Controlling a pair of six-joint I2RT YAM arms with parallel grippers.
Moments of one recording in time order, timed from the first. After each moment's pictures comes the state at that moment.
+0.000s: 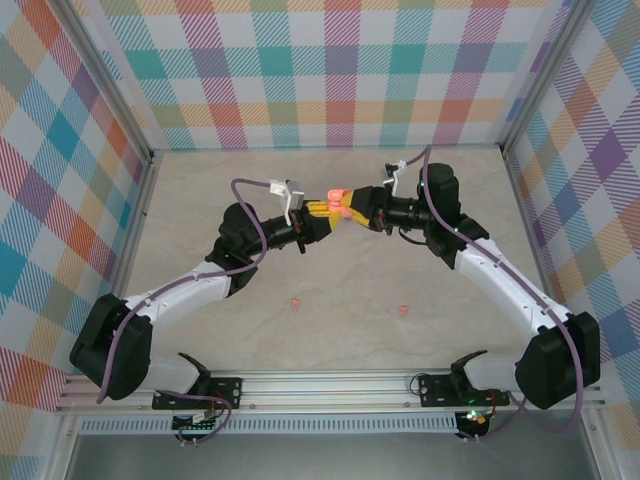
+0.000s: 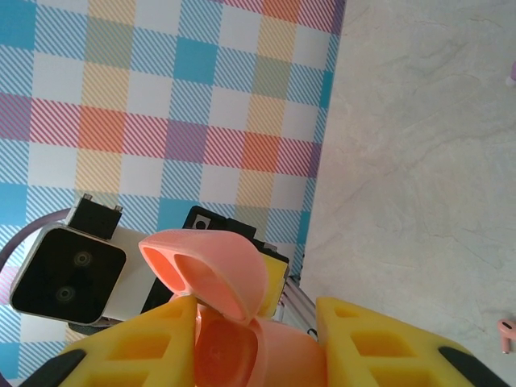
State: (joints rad) left arm -0.59 1.36 0.80 0.70 0.64 -0.38; right arm 0.43 1.28 1.06 -0.06 -0.80 1.09
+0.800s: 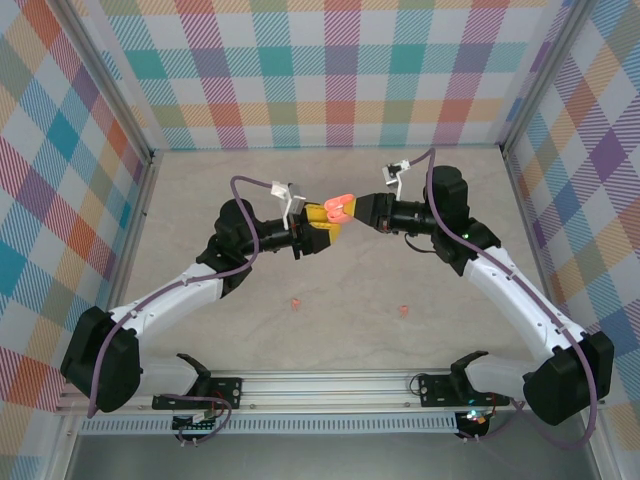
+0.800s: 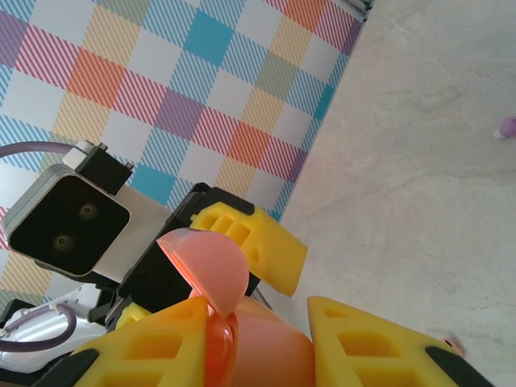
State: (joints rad) left arm -0.58 1.29 0.83 0.52 0.74 -0.33; right arm 0.45 1.20 1.07 -0.16 -0.78 0.83
